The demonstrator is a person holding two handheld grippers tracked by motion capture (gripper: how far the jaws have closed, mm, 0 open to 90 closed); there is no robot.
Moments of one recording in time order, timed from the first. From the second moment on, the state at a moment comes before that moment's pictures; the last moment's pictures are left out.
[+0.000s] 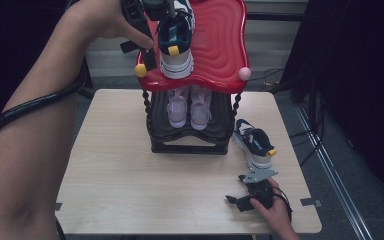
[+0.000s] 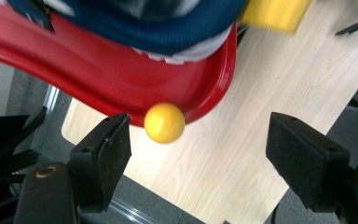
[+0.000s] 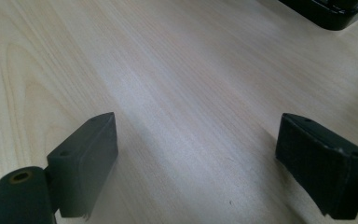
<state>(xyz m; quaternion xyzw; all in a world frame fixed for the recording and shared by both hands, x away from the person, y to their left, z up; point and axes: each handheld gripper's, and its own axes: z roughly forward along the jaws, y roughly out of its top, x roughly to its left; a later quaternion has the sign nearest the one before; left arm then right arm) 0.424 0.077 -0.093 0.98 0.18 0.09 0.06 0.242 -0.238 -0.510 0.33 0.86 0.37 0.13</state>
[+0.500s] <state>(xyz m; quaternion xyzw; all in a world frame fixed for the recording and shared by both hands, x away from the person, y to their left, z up) 0.416 0.099 -0.111 0.98 0.20 0.08 0.05 0.242 -0.238 -0.510 0.33 0.86 0.37 0.13</state>
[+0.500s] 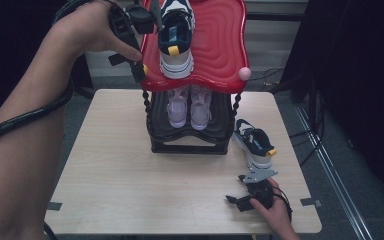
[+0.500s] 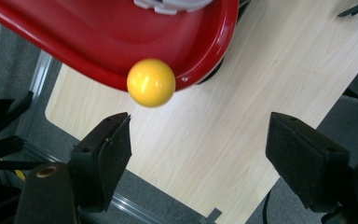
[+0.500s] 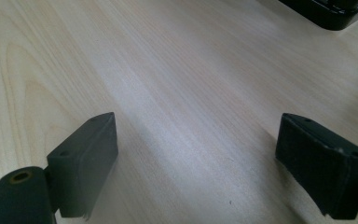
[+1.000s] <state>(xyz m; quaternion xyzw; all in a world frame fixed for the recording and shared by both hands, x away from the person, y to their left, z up) 0.407 0.125 -0.137 0.97 0.22 0.06 0.05 0.242 -0.238 -0.510 0.33 0.86 0.37 0.13</state>
